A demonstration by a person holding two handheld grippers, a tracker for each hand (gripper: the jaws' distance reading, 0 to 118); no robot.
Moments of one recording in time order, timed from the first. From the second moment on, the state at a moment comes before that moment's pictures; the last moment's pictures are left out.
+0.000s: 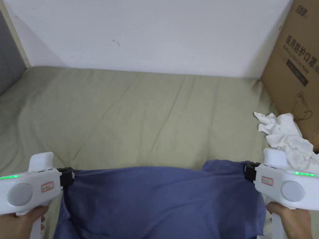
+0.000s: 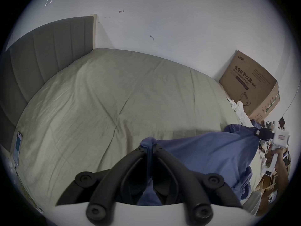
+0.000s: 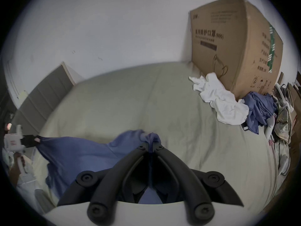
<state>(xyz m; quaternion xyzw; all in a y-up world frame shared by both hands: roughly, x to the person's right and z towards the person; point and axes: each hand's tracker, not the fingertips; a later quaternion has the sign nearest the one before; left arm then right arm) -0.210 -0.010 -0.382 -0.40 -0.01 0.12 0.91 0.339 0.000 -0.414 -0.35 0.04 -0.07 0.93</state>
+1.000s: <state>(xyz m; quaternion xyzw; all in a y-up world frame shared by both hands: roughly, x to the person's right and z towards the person) -0.252 -0.103 -0.212 -0.47 0.03 0.12 0.88 0.338 -0.107 -0.163 -0.44 -0.06 -0.17 0.88</state>
